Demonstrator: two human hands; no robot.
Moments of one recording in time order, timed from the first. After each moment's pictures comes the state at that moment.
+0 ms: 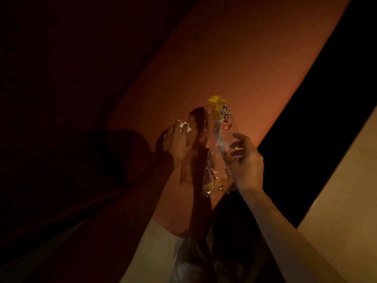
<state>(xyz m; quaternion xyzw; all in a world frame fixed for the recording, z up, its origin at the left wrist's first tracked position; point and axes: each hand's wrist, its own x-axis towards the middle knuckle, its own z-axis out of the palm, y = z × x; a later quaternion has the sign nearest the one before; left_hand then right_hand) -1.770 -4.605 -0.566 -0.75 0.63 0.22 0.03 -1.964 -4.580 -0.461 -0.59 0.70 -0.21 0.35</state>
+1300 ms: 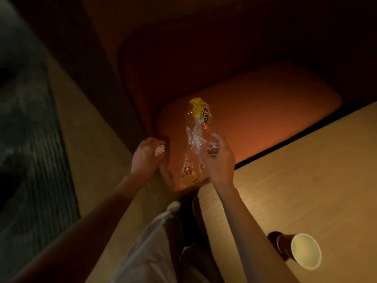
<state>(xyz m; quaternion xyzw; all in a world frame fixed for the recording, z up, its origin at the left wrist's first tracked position) -1.834 -4.254 -0.299 -0.84 0.43 0.10 -0.31 -2.009 -4.368 -0.255 -0.72 0.48 -0.26 0.43</state>
